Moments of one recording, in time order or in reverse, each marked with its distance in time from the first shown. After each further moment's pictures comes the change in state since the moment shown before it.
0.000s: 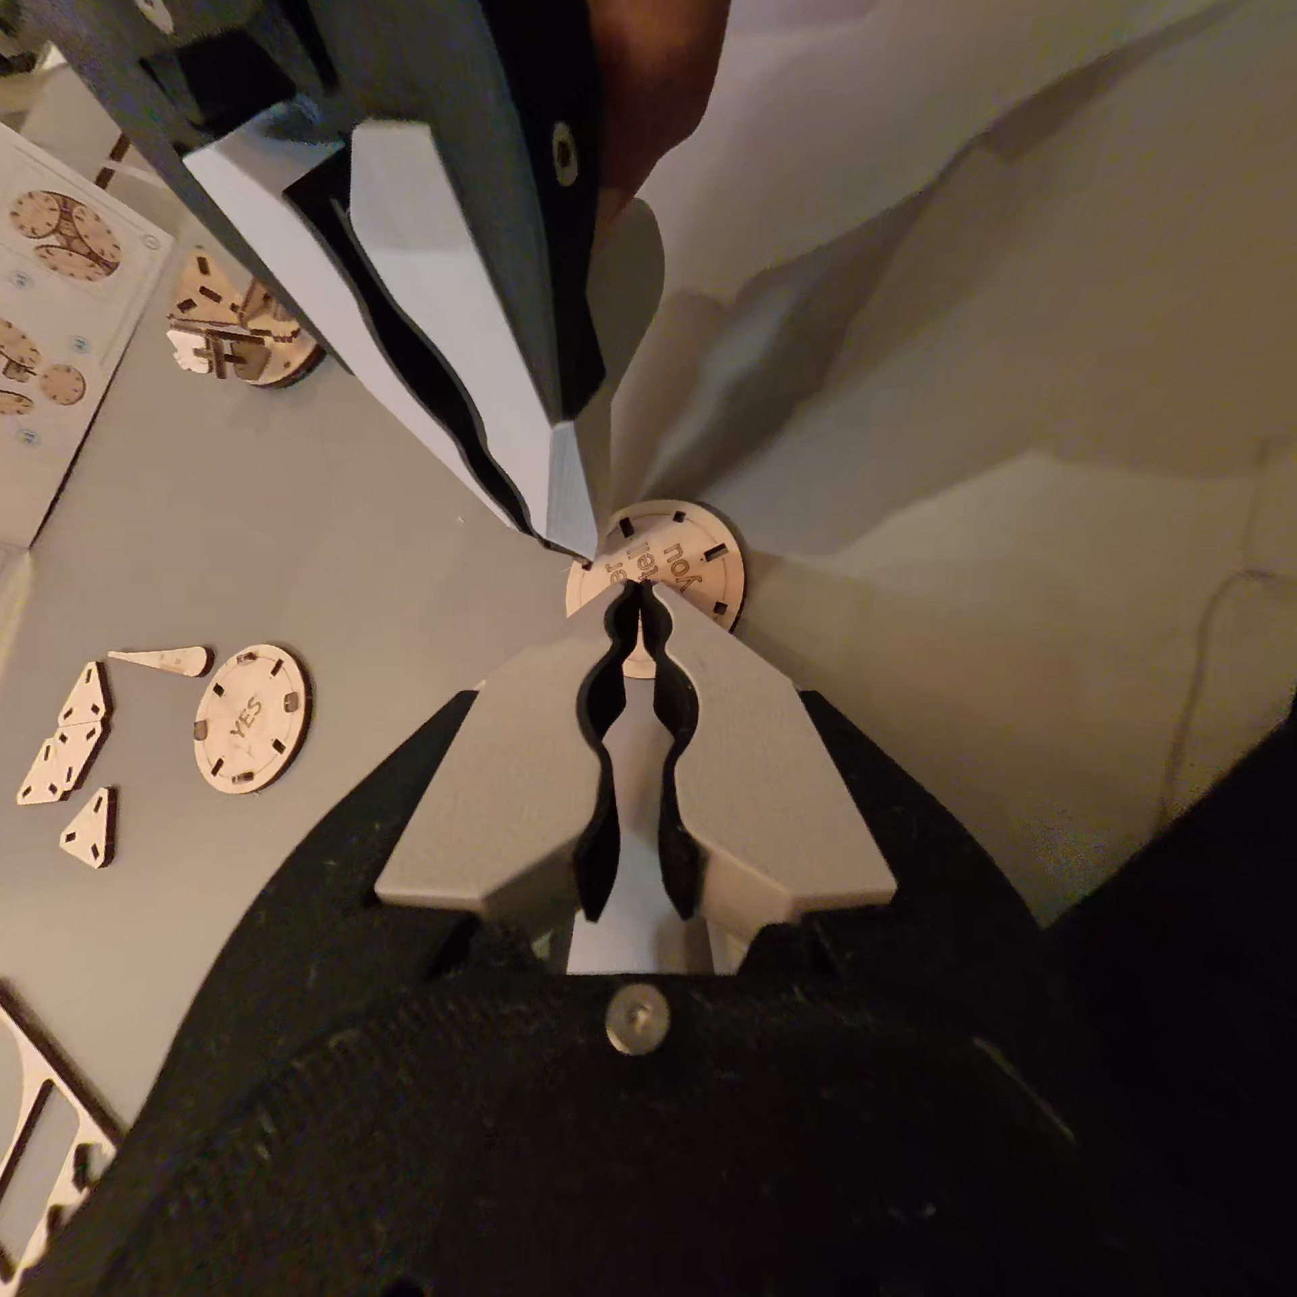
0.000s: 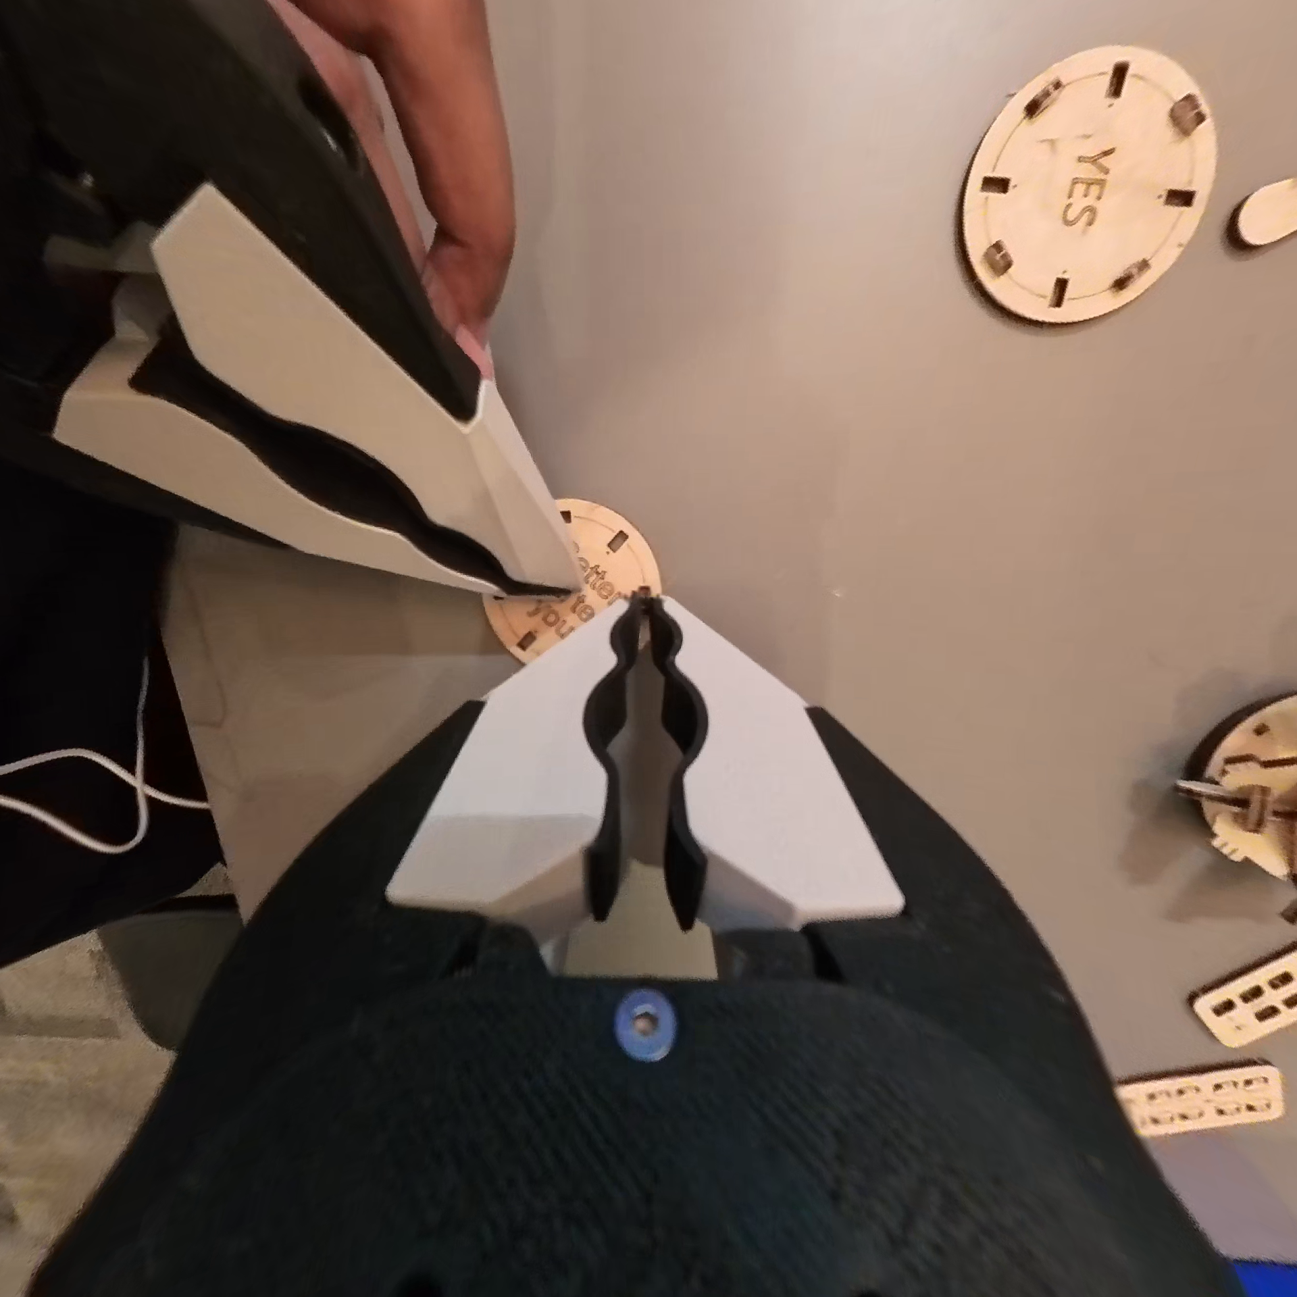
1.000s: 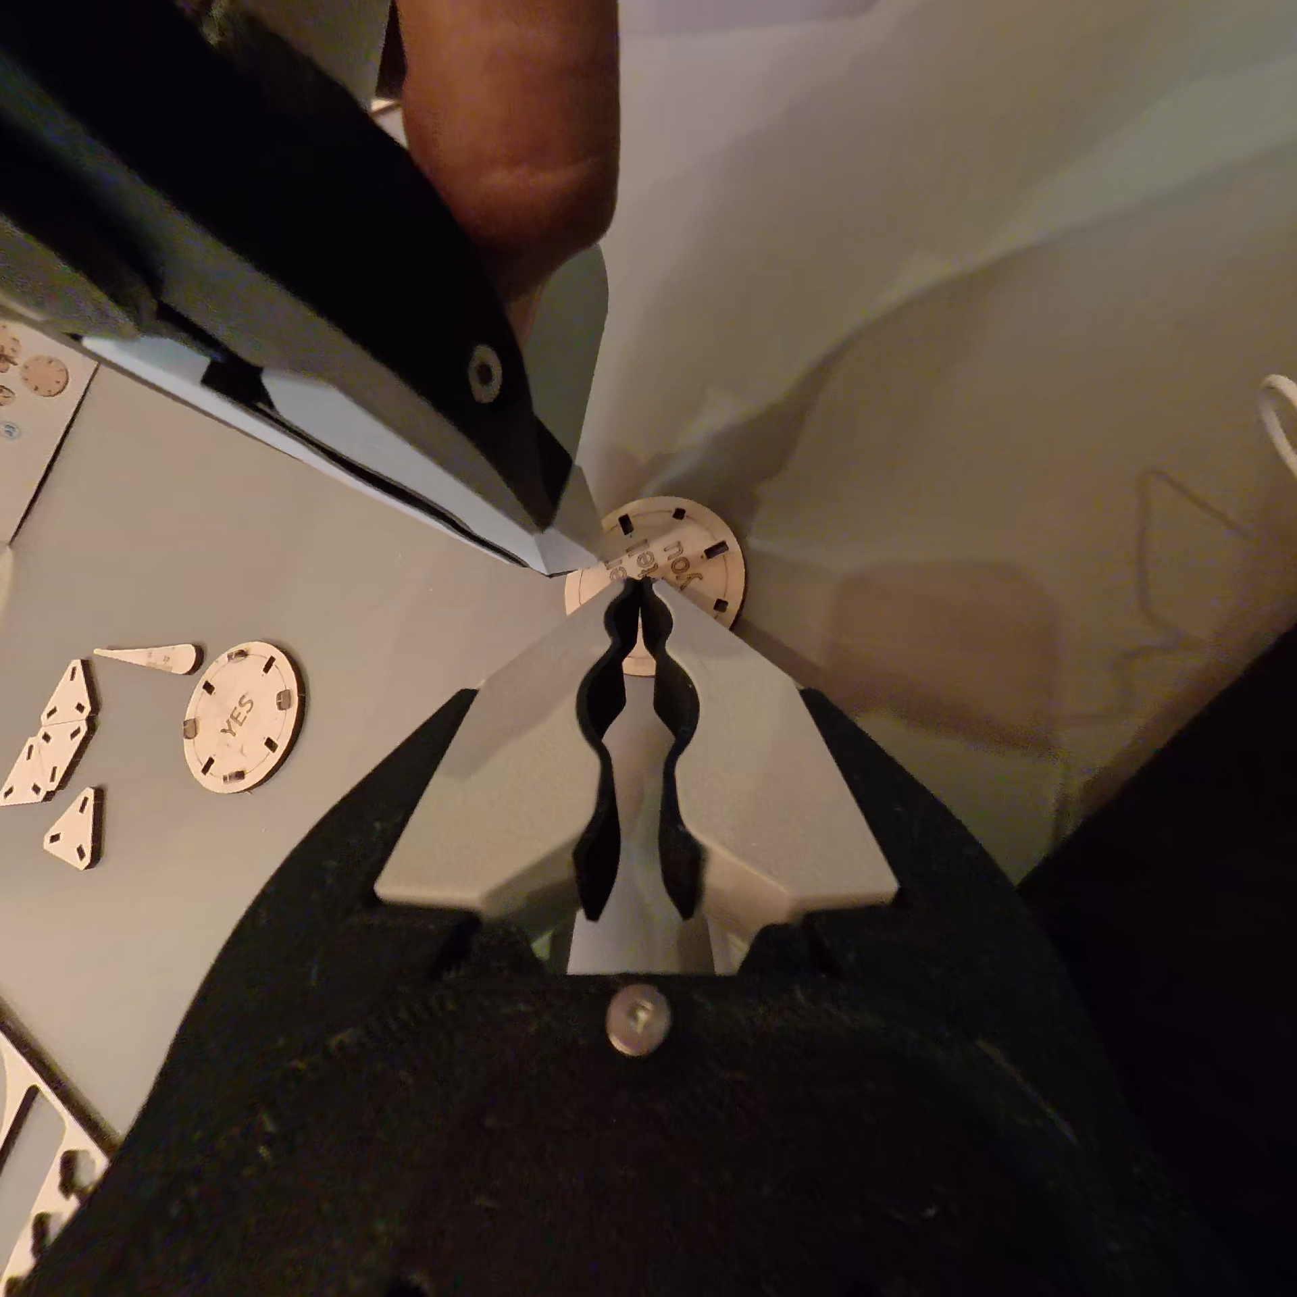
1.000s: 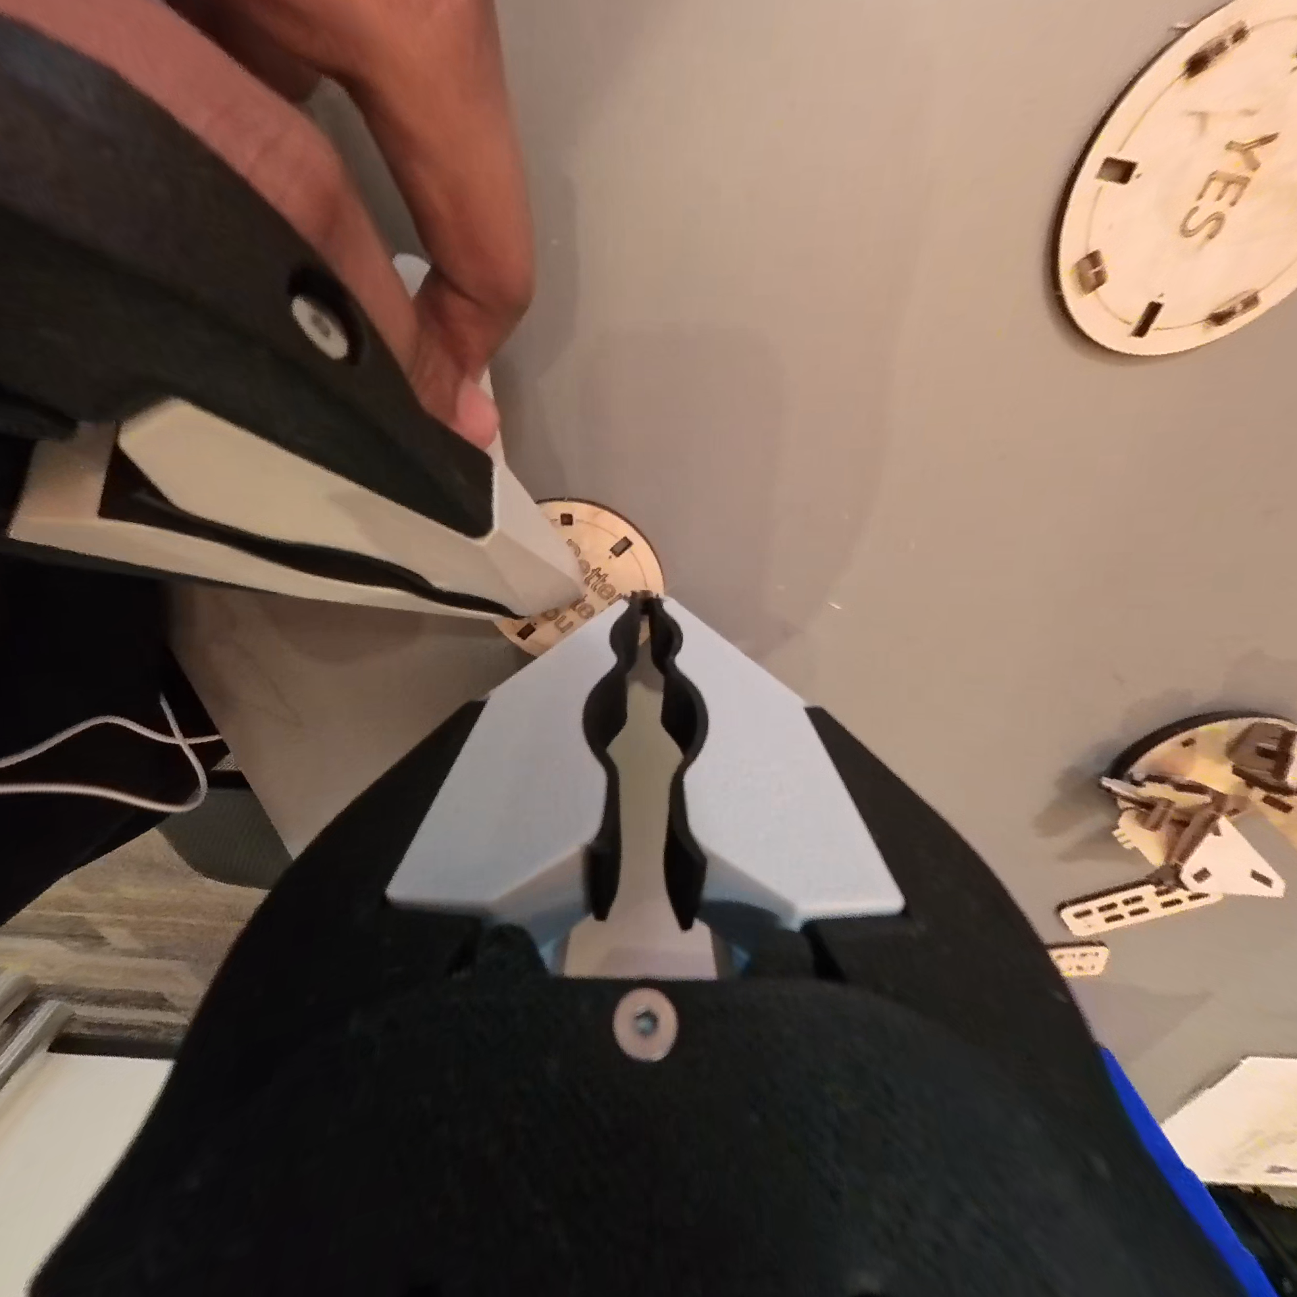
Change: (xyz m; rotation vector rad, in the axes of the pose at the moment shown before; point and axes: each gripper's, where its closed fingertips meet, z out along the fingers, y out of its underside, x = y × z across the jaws) left arm 0.000 0.001 0.000 -0.002 0.014 -0.011; right arm -0.001 0.001 0.003 -0.330 0.011 -0.057
